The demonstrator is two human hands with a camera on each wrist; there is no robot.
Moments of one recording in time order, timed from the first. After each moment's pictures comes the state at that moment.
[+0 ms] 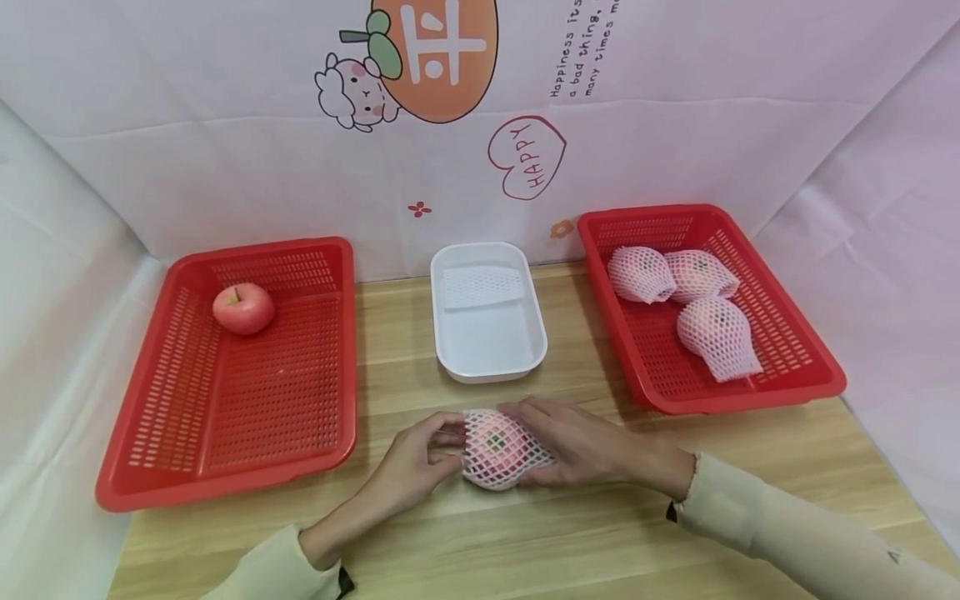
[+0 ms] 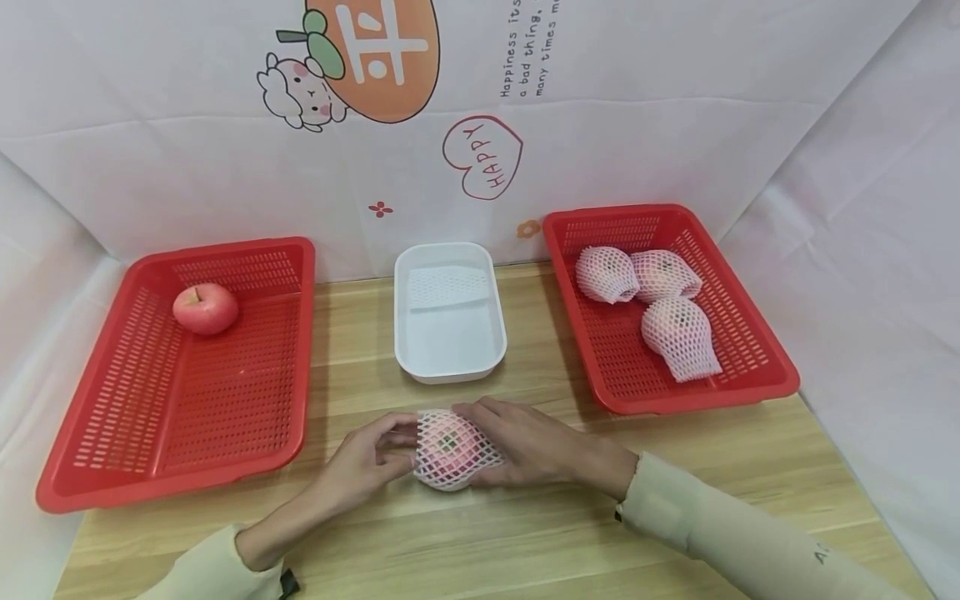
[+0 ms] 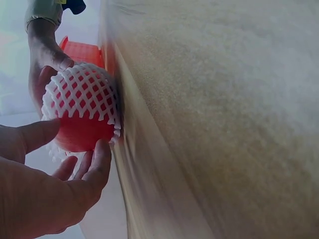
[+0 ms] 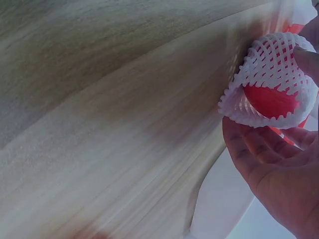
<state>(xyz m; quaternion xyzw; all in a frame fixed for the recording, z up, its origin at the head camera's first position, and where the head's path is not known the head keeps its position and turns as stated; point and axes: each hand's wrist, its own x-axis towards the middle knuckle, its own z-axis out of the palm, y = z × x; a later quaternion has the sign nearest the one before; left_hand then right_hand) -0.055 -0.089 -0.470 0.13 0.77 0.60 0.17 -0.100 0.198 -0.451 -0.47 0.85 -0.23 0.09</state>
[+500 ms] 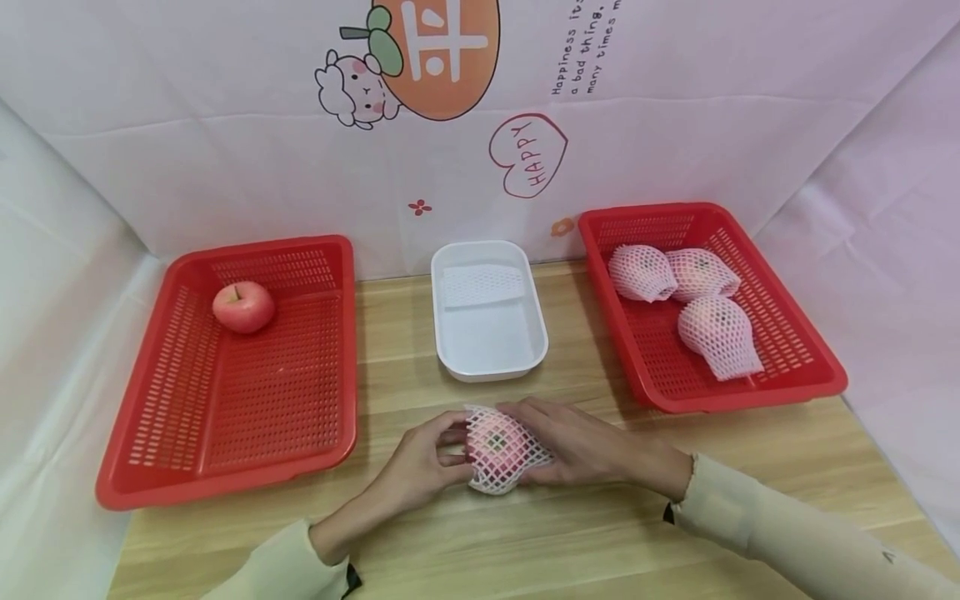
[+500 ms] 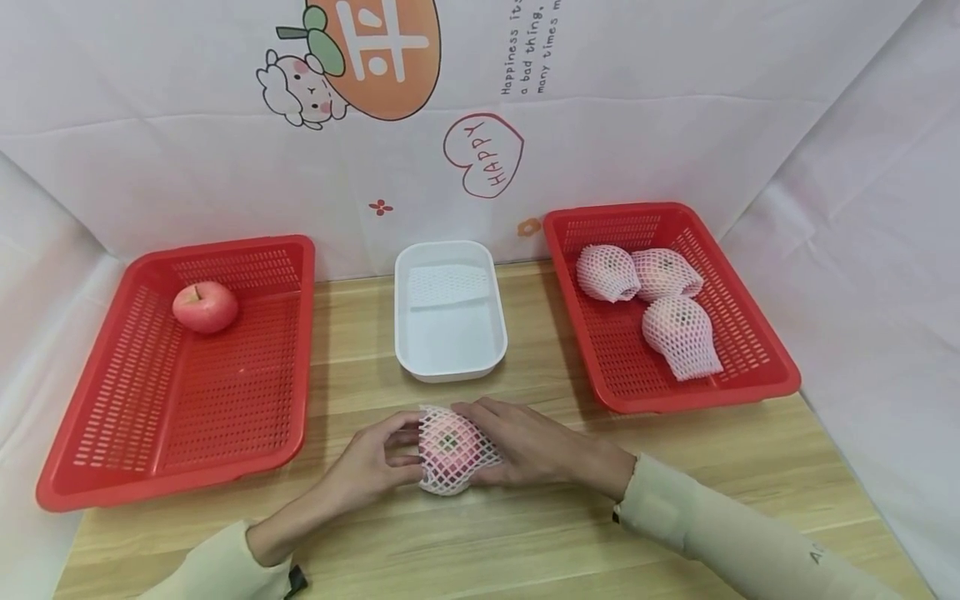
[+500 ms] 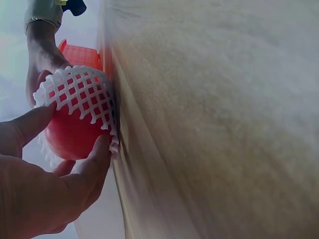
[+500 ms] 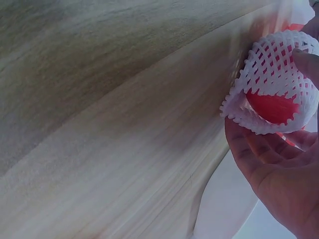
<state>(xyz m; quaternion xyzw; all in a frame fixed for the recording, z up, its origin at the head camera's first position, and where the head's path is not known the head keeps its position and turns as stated) -0.057 -0.082 -0.472 0.11 0.73 0.64 0.21 -0.100 0.195 -0.454 -0.46 0.84 -0.26 0.10</state>
